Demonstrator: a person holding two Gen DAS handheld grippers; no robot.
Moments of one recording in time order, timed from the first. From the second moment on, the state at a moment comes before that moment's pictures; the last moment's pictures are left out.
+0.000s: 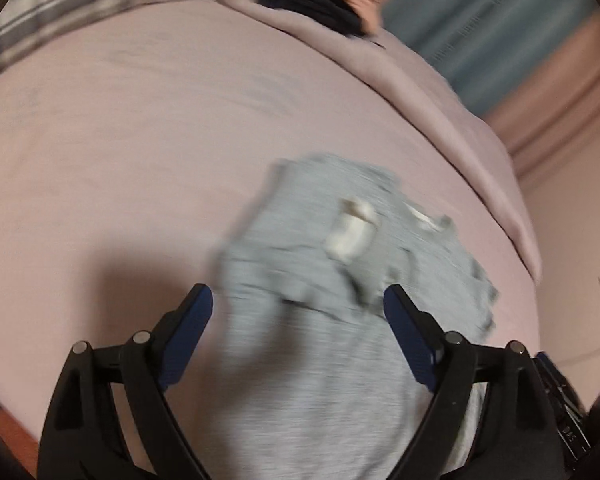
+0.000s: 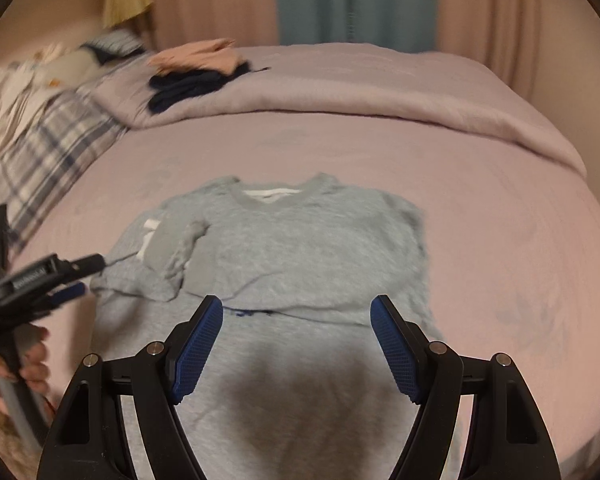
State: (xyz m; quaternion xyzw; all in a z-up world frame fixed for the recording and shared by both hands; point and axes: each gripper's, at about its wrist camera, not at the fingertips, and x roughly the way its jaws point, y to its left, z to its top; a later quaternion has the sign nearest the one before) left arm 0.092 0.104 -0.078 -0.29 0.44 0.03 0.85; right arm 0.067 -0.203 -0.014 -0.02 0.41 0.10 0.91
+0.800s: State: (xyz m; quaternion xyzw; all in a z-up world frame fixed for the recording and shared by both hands) left arm 0.059 0.156 -0.108 -0.33 0.46 0.11 0.82; right arm 0.143 -0.021 -0.097 -0.20 0.47 0.20 0.83
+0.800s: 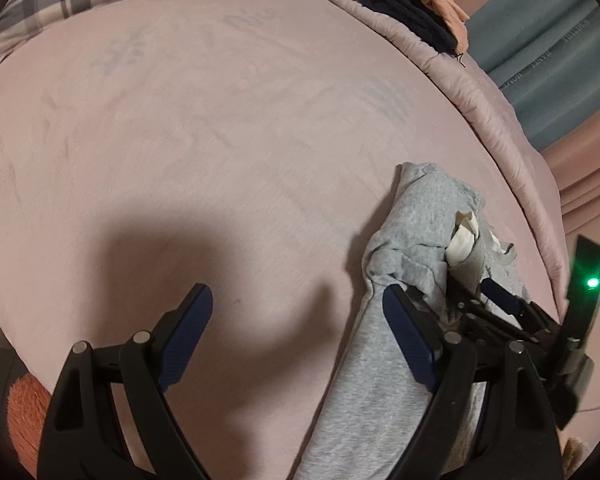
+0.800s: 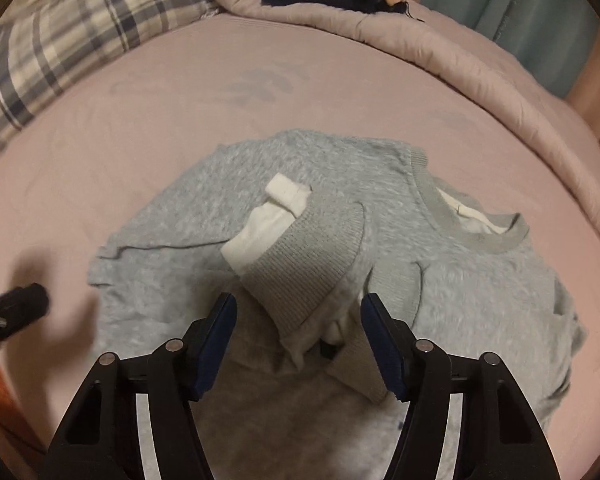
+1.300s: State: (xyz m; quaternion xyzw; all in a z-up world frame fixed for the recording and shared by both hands) left arm 0.051 0.162 -0.108 -0.33 0.46 0.12 0.81; right arm 0.137 -0.017 -0.101 -0.21 0.43 0.18 0.86
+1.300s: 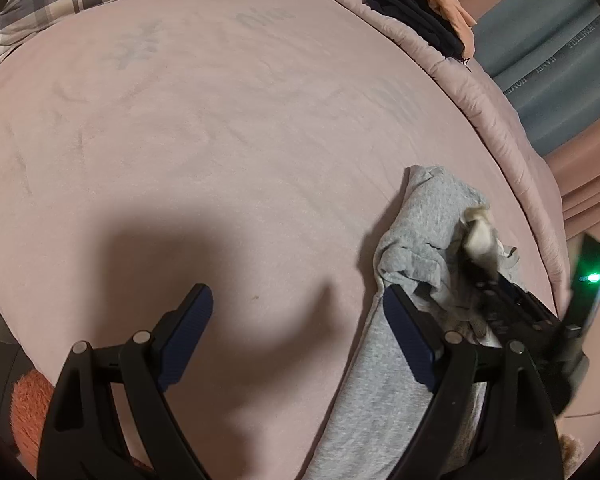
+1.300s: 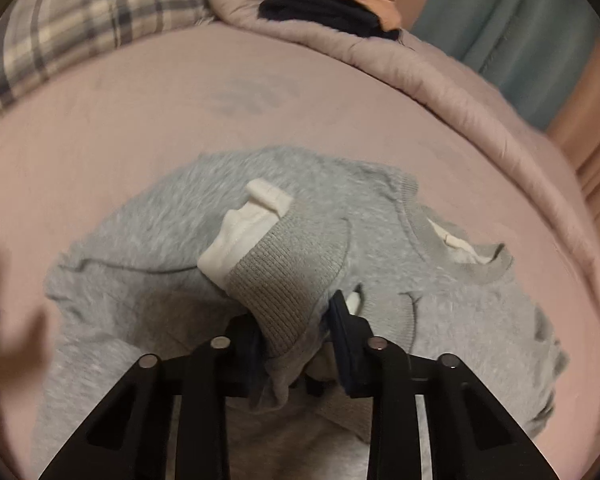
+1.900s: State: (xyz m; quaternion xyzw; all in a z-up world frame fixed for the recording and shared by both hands) left arm 0.065 0.143 -0.104 -0.31 0.47 0.09 0.82; right arm 0.160 -0.149 -0.008 0.09 0.39 0.20 0.89
